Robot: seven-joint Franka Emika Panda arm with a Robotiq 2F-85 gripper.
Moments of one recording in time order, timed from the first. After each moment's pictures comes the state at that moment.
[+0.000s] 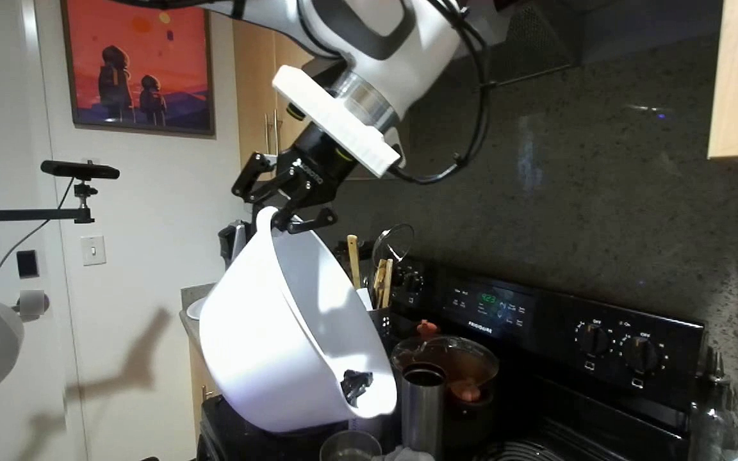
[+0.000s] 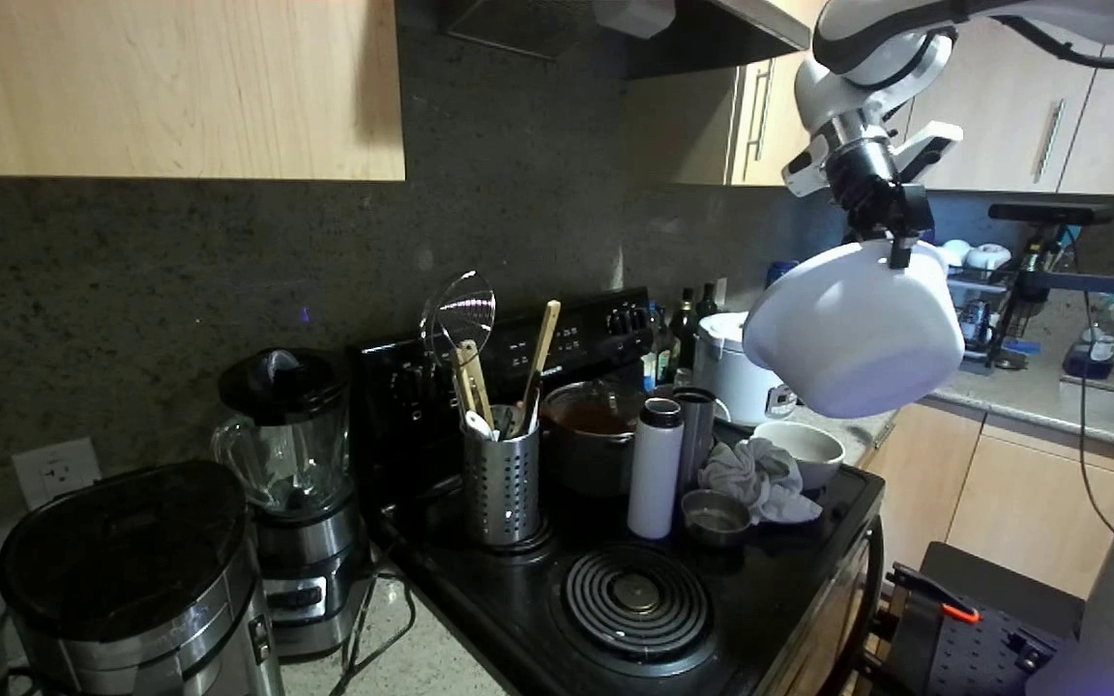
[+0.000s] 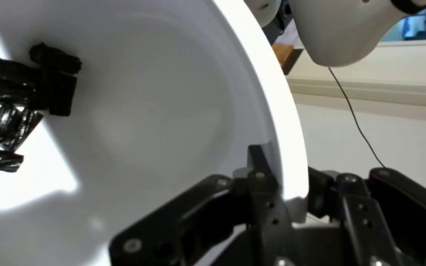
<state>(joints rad) -0.18 -0.27 -0.16 -1.95 0.19 1.04 -1.10</state>
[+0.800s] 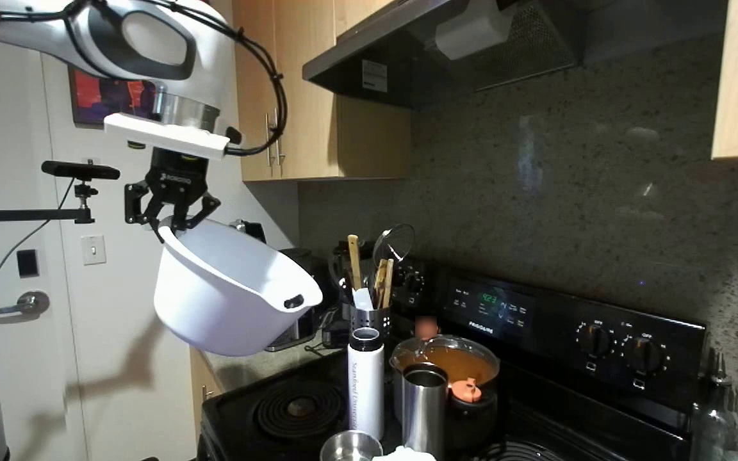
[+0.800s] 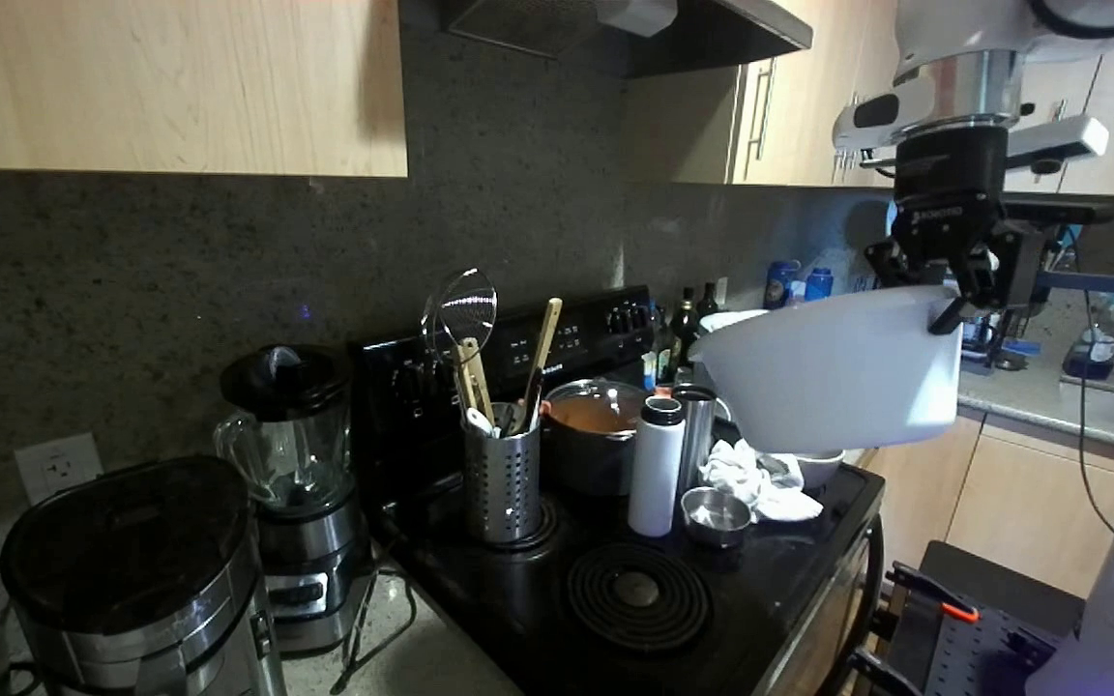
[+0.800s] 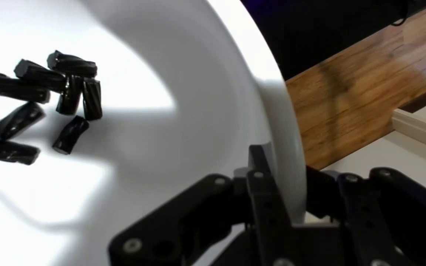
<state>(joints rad) 0.18 -0.85 0.13 -2.42 0.28 1.47 -0.85</state>
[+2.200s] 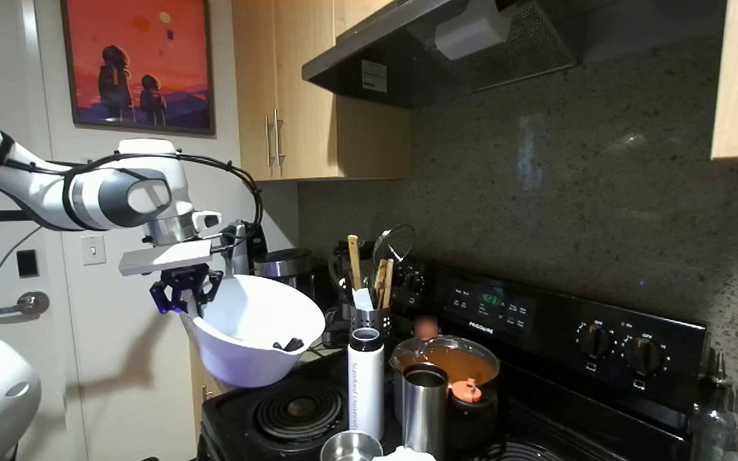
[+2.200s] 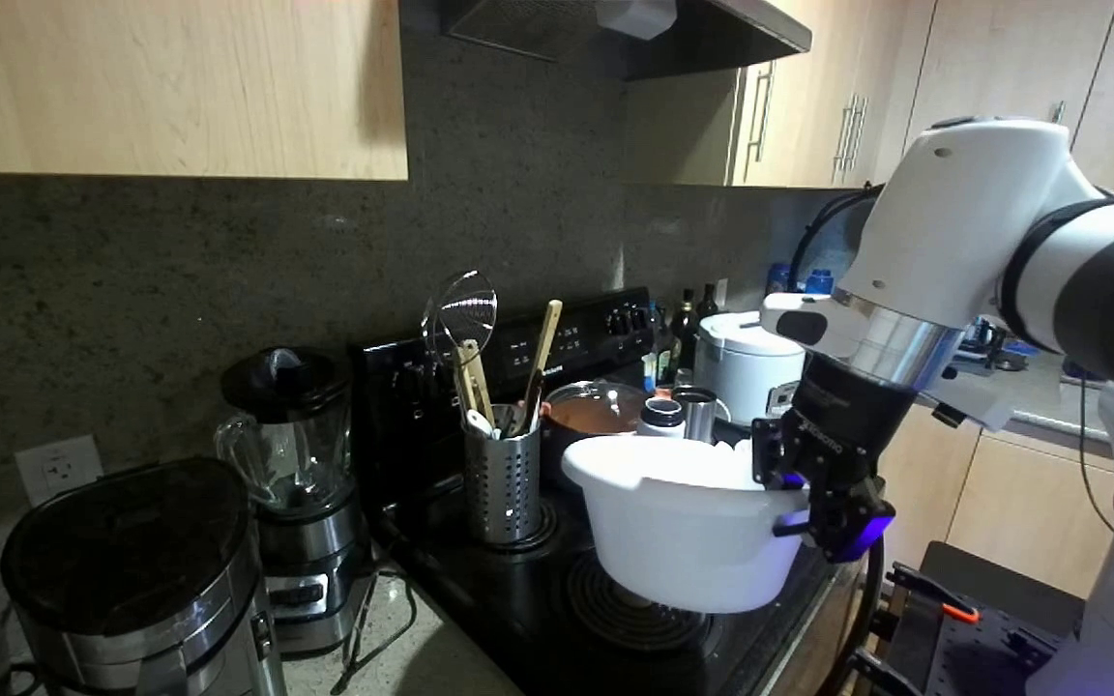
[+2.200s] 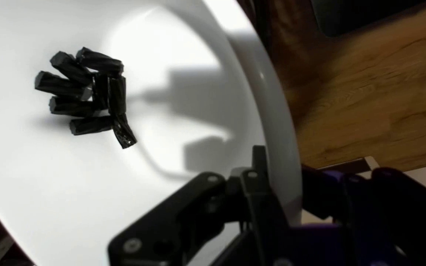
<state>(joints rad) 0.50 -0.62 0.29 -2.80 0.15 2.43 -0.49</state>
